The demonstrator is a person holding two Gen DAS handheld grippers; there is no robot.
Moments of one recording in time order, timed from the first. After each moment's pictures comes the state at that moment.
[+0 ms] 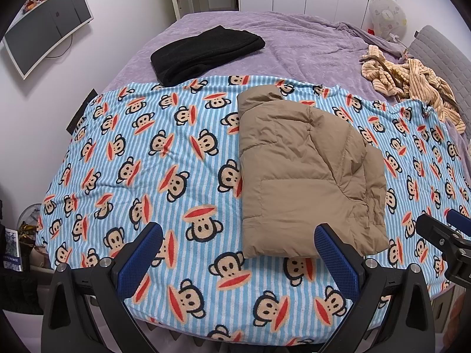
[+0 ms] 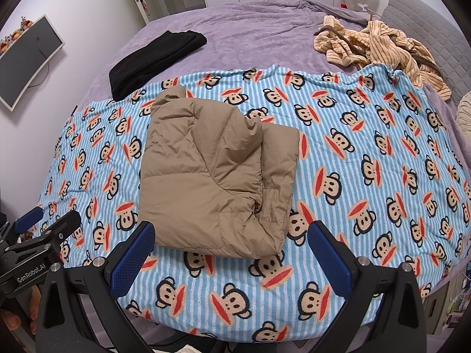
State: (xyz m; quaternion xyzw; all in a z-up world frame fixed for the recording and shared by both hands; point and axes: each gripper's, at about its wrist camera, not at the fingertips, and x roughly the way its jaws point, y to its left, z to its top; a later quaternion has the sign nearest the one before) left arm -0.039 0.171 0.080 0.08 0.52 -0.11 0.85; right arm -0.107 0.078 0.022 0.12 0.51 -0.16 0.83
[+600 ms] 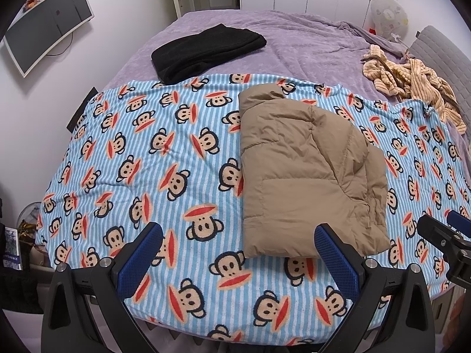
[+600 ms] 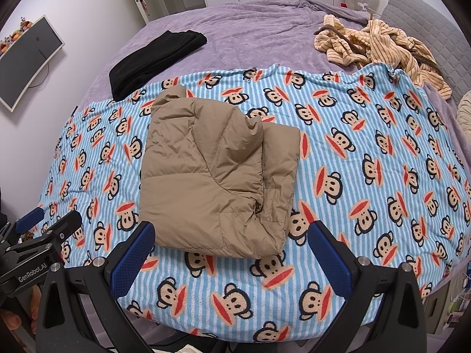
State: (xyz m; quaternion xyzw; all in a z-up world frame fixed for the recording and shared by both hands) left arm -0.039 0.175 0.077 0.08 0.52 -0.10 0.84; right arm -0.106 0.078 0.022 0.12 0.51 -0.16 0.83
